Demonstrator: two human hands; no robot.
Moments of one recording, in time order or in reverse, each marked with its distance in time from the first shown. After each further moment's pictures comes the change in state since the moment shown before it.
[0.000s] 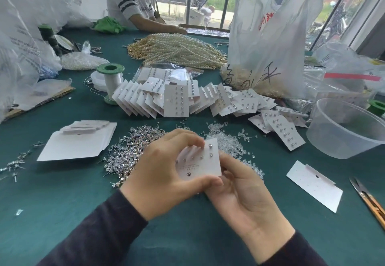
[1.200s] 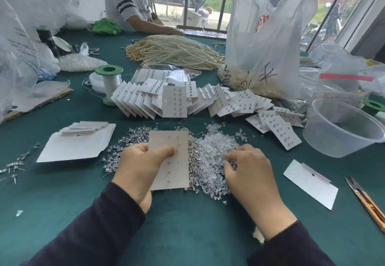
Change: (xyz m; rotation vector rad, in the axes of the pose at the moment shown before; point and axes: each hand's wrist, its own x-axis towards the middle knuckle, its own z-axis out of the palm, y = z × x) left_hand 0.002 -0.018 0.004 -0.870 0.337 -0.889; right_hand 0.012 -0.021 -0.036 -2.076 0.535 -0.545
